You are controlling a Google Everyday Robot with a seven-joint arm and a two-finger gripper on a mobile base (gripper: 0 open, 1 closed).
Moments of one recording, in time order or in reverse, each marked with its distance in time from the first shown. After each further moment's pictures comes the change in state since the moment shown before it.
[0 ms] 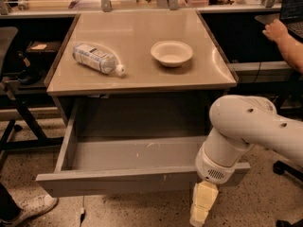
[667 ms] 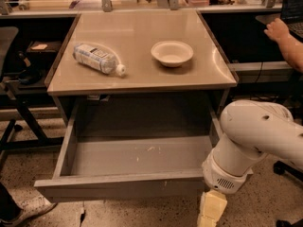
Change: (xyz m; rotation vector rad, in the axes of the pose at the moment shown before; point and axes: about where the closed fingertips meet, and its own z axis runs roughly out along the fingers) arm 0.019 0.024 -0.006 -0.015 -0.007 0.033
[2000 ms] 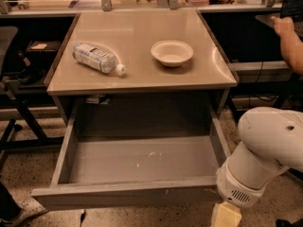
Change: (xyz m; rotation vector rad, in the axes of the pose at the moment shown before) arm 0.028 0.026 -0.009 -0.006 0.003 0.091
